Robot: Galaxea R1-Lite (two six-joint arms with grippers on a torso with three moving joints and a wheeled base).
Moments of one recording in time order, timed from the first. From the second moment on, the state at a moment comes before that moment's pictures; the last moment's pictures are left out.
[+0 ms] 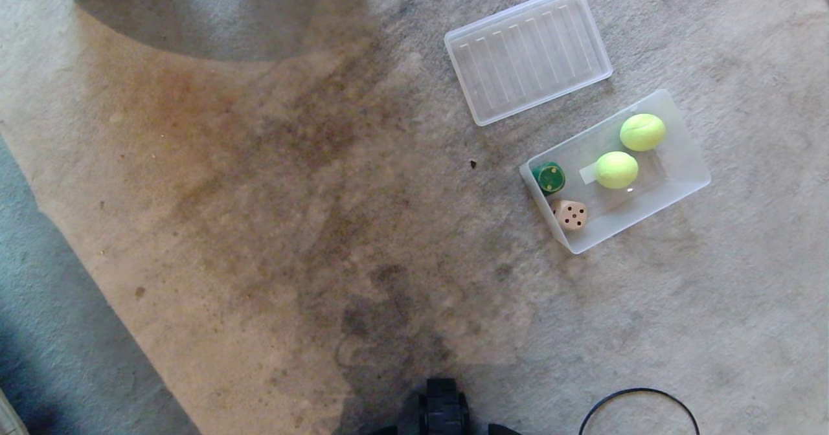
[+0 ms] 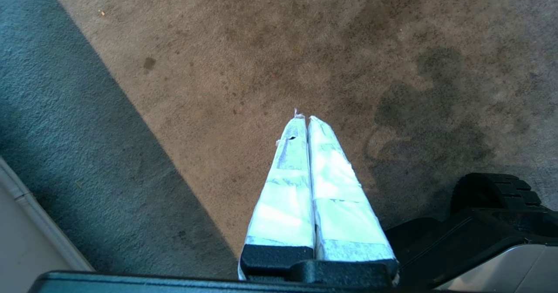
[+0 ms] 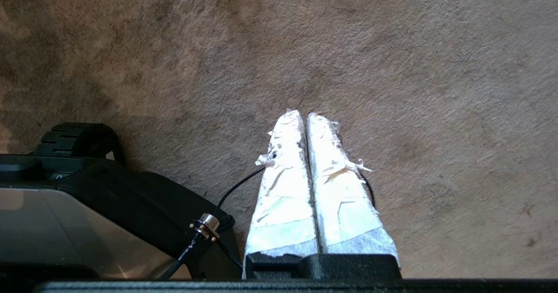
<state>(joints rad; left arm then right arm) 0.00 0.00 0.00 0.01 0.01 -0.01 0.00 0.00 -0.07 0.18 0.01 -0.07</state>
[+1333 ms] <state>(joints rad) 0.00 0.00 0.00 0.01 0.01 -0.01 0.00 0.00 -0.06 0.17 0.02 -0.07</state>
